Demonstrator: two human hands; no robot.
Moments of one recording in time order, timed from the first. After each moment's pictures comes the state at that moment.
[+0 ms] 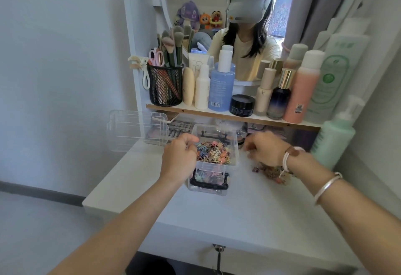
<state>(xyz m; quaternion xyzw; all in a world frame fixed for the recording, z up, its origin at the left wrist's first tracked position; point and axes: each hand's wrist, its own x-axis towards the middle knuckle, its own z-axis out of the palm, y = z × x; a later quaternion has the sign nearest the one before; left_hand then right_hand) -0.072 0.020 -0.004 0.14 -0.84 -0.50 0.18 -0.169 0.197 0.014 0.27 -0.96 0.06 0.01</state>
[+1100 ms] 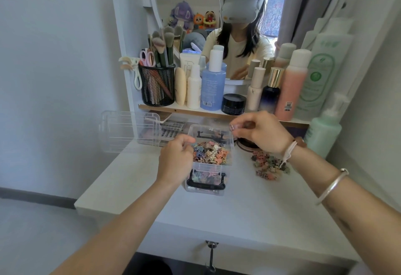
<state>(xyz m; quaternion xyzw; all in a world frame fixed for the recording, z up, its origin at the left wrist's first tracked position) -0.071 0.029 -0.007 0.13 -0.83 -0.51 0.18 -0.150 0.198 0.044 0.28 -0.90 0.32 0.09</state>
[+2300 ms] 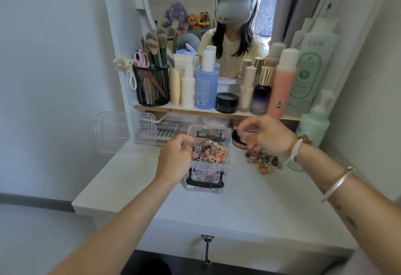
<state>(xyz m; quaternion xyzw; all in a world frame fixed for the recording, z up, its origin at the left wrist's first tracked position) -0.069 0.035 -0.007 0.11 -0.84 -0.50 0.17 -0.140 0.222 0.044 0.22 -0.92 0.33 0.00</state>
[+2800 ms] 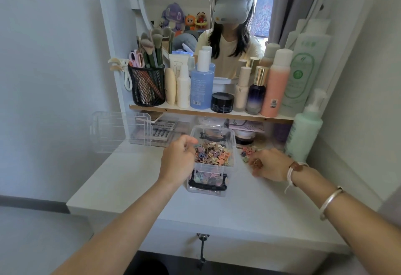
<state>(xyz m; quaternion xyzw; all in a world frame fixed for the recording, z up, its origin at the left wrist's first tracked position) -0.067 0.049 -0.006 0.11 -0.85 -0.49 0.18 -0.144 0.252 -0.011 0.19 -0.98 0.04 -0.03</state>
